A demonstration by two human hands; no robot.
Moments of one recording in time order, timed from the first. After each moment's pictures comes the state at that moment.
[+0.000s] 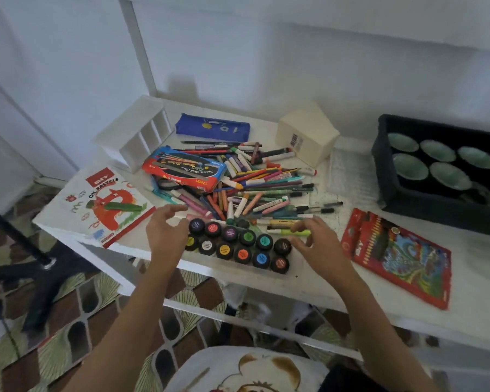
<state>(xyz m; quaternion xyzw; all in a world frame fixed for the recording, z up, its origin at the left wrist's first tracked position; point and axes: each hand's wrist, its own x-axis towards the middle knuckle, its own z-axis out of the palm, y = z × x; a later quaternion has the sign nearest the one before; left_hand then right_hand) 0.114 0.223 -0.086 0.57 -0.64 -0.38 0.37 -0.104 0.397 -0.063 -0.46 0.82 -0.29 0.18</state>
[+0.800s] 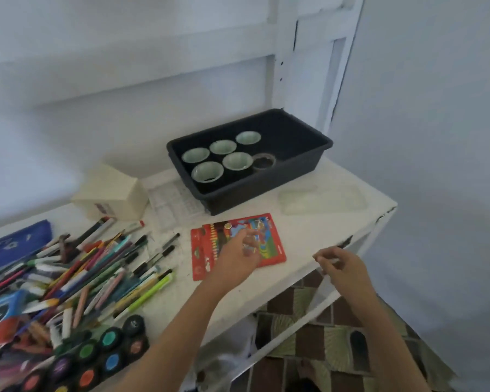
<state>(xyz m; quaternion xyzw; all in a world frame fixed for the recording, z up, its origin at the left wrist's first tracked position) -0.150 0.446 -0.050 0.10 -0.83 -0.54 -0.06 -0.163 0.668 -0.069 0.01 0.86 -0.51 0.03</state>
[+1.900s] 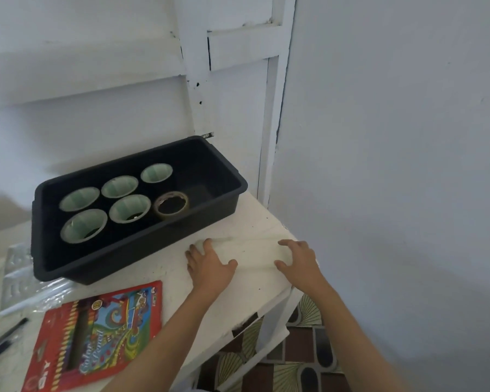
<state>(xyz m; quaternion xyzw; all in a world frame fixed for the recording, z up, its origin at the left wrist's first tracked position) -0.359 0.614 -0.098 0.25 -0.90 -0.34 -0.05 -0.384 0.804 -0.086 -0.03 0.93 -0.34 0.13</state>
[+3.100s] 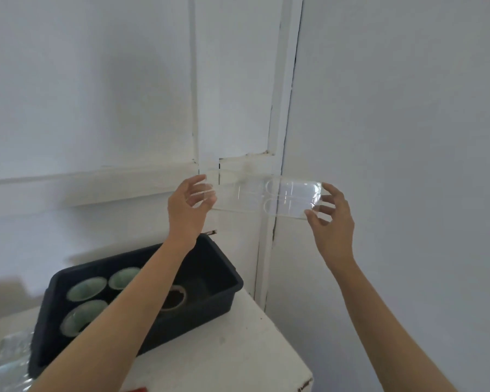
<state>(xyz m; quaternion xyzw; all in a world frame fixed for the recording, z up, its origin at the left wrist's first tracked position) -0.442 0.573 0.164 -0.02 -0.66 -0.66 0.35 -0.469 0.821 0.152 -0.14 0.72 -0.60 -0.32</state>
